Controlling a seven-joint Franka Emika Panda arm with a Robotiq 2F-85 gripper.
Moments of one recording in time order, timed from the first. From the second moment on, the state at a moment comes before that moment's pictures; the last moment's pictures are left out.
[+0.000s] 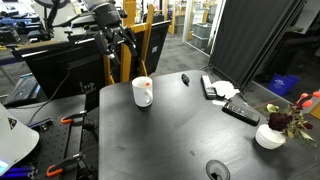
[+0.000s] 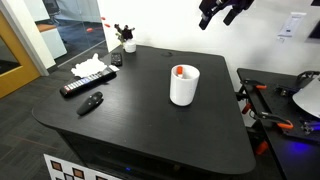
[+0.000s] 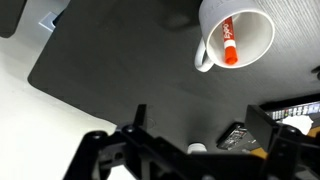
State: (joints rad) arm -0.17 -0.47 0.41 -2.69 -0.33 2.43 1.27
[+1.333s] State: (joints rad) arm -0.08 -0.17 0.37 -2.57 -0.58 2.50 1.53
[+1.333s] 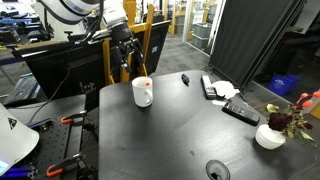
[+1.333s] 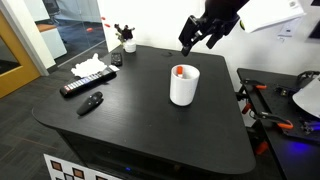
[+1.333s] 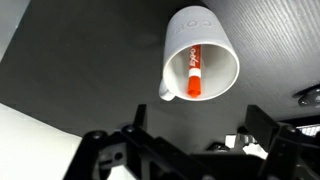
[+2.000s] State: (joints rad) arm 0.02 0.00 0.23 -2.48 -0.67 2.55 1.61
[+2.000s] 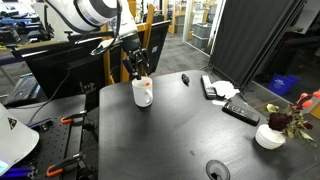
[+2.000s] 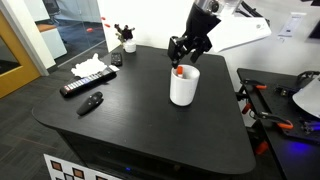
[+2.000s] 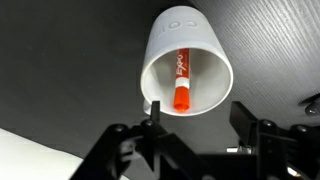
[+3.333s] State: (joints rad) arm 0.10 0.08 0.14 -2.43 -0.66 2.55 1.61
